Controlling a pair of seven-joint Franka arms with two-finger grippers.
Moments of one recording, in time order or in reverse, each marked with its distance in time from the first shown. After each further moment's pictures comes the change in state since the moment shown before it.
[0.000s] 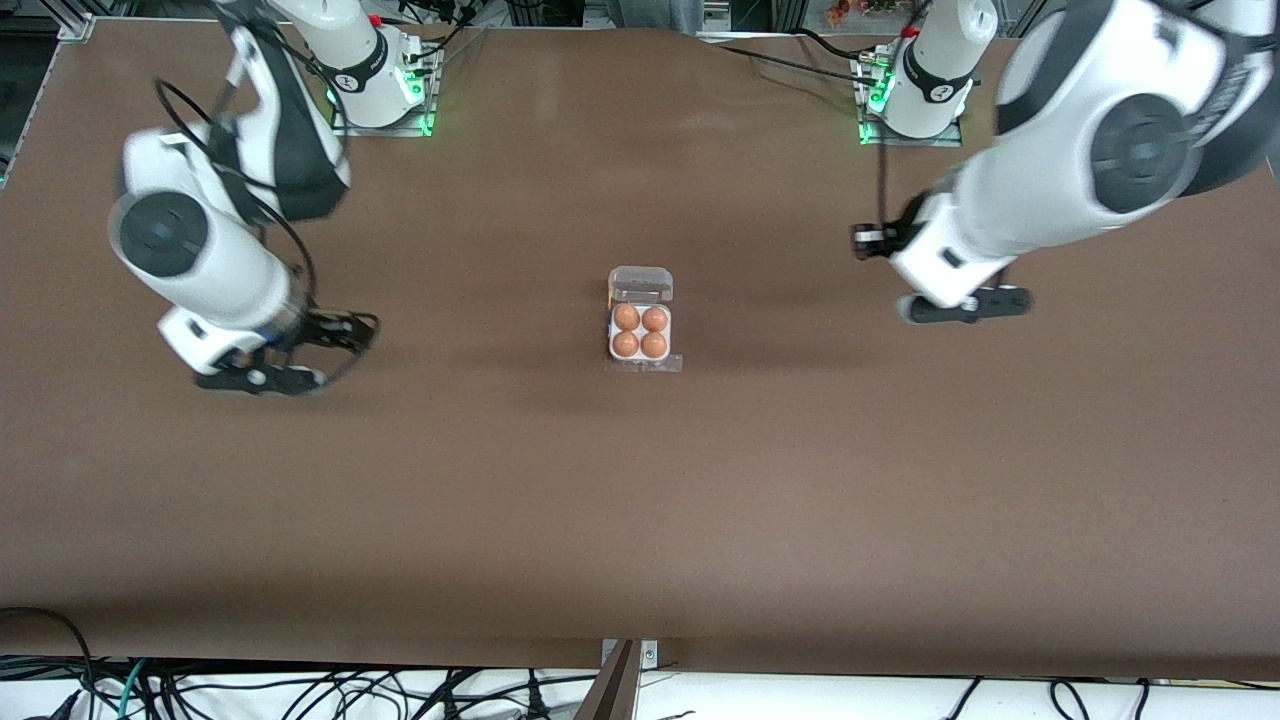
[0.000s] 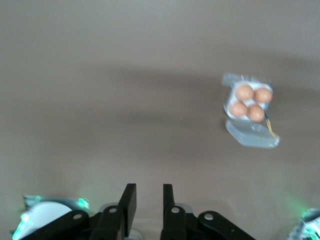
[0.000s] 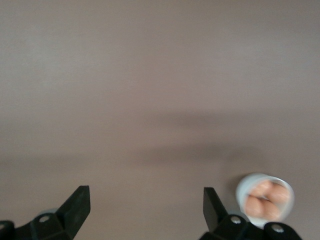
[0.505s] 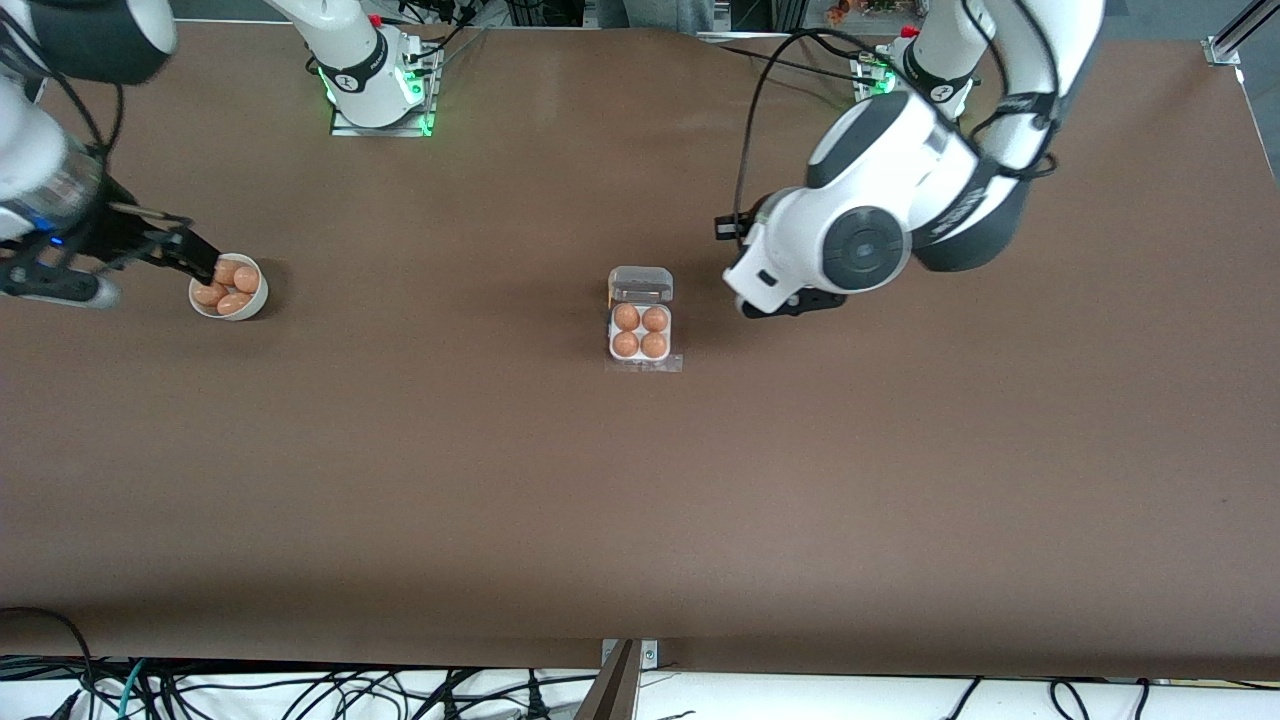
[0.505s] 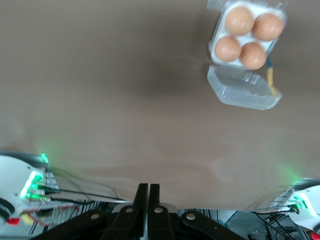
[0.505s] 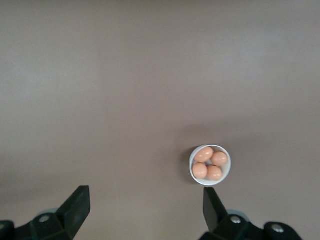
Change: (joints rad) left arm -0.123 0.194 -0.077 -0.002 -0.082 0.007 -0.204; right arm -0.007 -0.161 -0.124 0.131 0.005 -0.244 -0.068
